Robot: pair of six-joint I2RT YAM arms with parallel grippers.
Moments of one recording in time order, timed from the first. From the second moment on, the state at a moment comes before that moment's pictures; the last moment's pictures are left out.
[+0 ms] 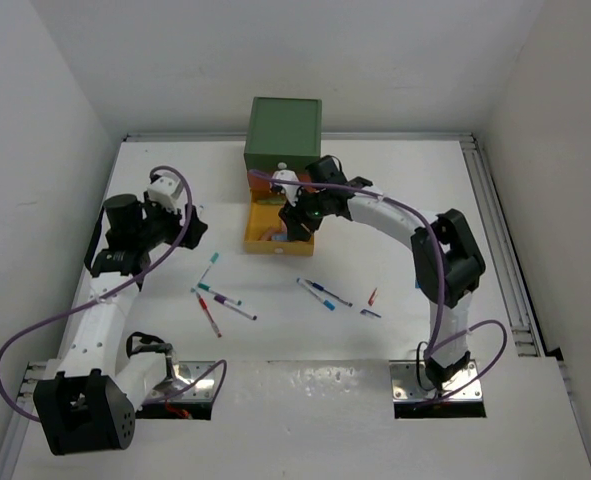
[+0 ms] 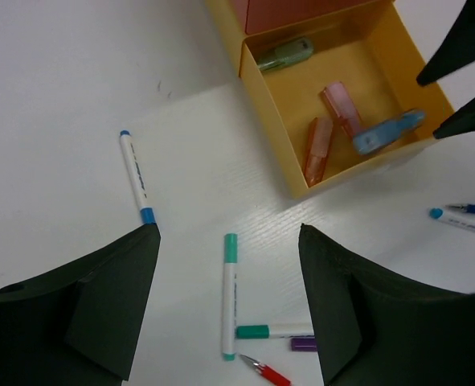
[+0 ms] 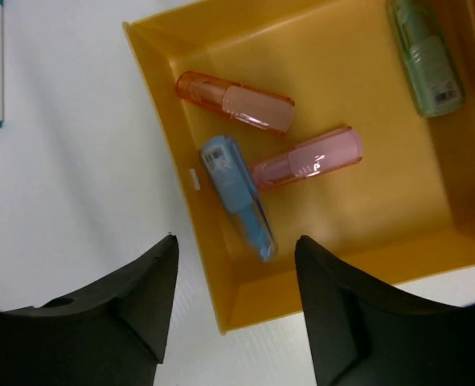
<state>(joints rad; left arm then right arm) 0.11 0.96 0.74 -0.23 0.50 0.16 0.57 1.95 1.44 -0.40 -0.46 -0.43</state>
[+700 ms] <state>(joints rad) -0.31 0.71 0.21 0.03 0.45 1.31 0.44 1.90 1.98 -0.26 -0.46 -0.07</state>
